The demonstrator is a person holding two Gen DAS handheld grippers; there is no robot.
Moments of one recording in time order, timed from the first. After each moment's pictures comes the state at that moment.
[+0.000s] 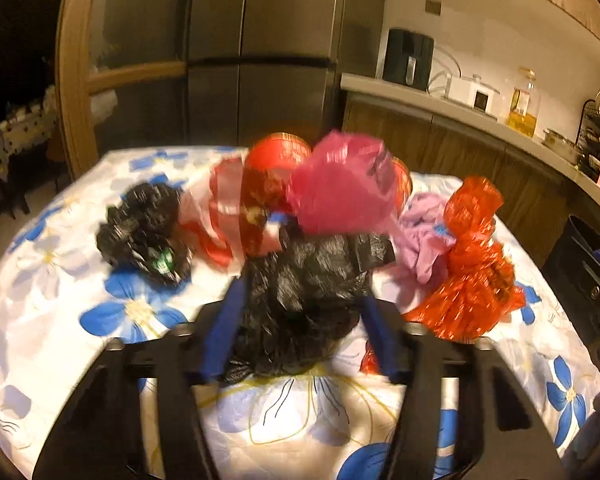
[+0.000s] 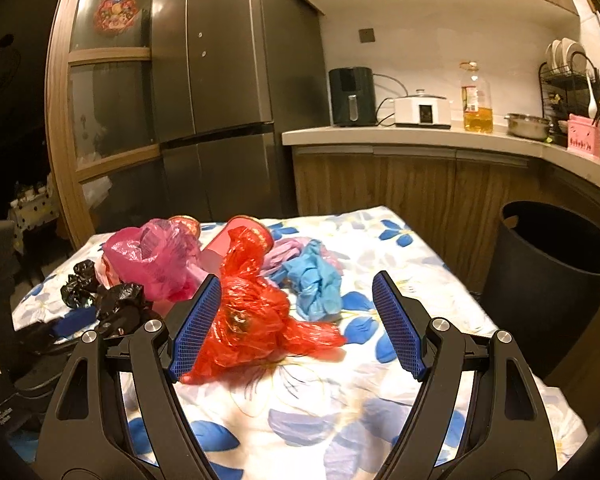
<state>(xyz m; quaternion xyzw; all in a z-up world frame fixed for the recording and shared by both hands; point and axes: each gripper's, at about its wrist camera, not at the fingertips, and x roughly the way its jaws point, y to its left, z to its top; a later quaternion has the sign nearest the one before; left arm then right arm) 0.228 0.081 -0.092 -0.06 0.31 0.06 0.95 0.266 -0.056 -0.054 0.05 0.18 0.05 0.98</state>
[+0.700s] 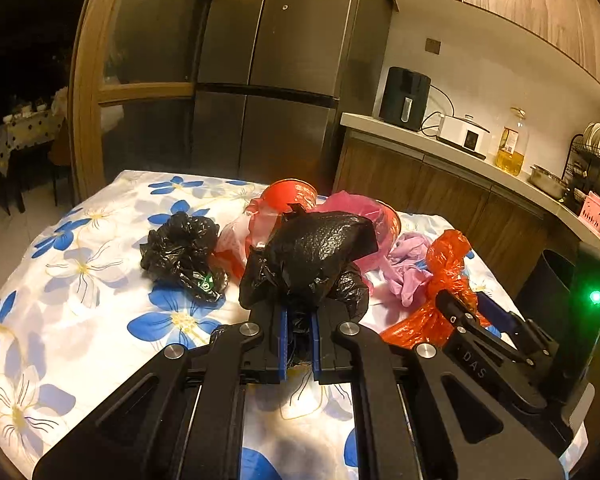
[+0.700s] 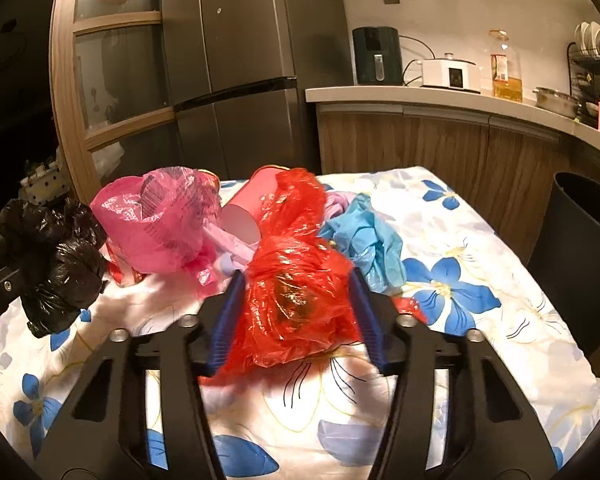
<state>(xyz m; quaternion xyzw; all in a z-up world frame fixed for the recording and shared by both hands) 0.178 0.097 -0.056 -0.09 0.24 0.05 0.97 0.302 -0.021 -0.087 0.05 0.25 0.09 0.96</state>
